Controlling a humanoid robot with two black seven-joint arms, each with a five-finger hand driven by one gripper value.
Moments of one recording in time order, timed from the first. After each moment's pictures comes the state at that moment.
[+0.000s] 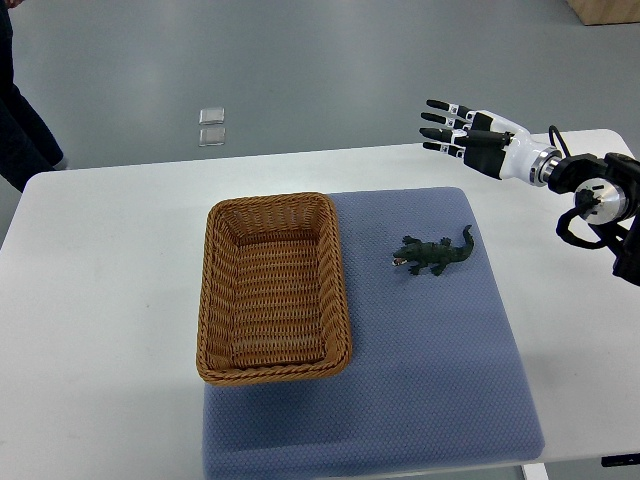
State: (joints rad) left arm 0.04 0.00 -0.04 -0.15 0.06 0.16 0.01; right arm 0.96 -0.31 0.37 0.44 0.02 0.54 0.10
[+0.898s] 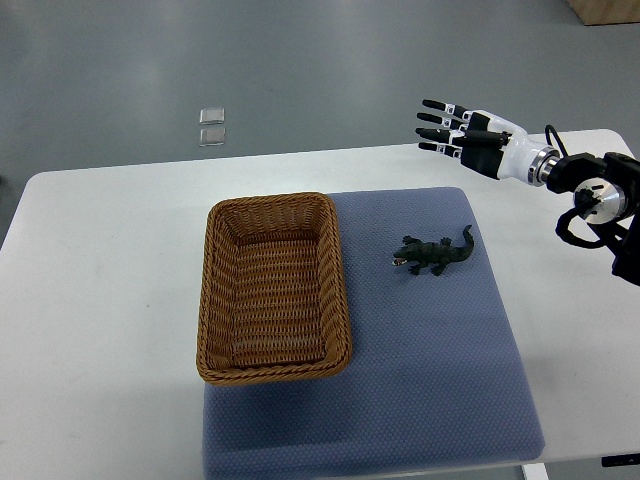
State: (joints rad) left arm 0.04 0.00 -0.05 -0.15 0.06 0.16 0.01; right arm 0.96 -0.31 0.37 0.44 0.02 0.57 0.10
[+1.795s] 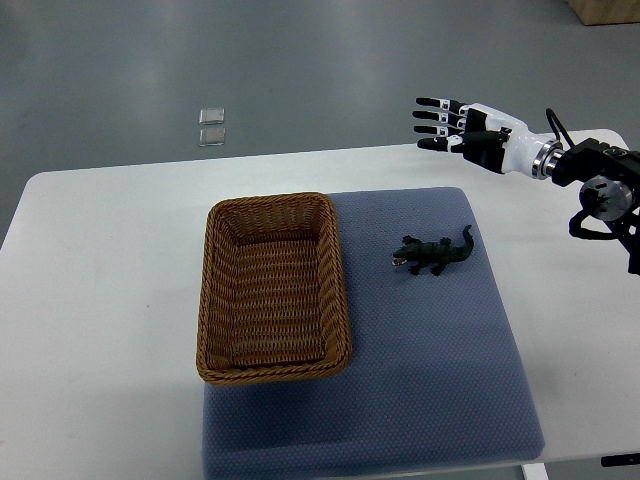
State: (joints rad) left arm 0.04 0.00 -0.05 -0.15 0.06 0.16 0.01; right arm 0.99 -0.33 0.37 0.45 -0.32 0.60 0.24
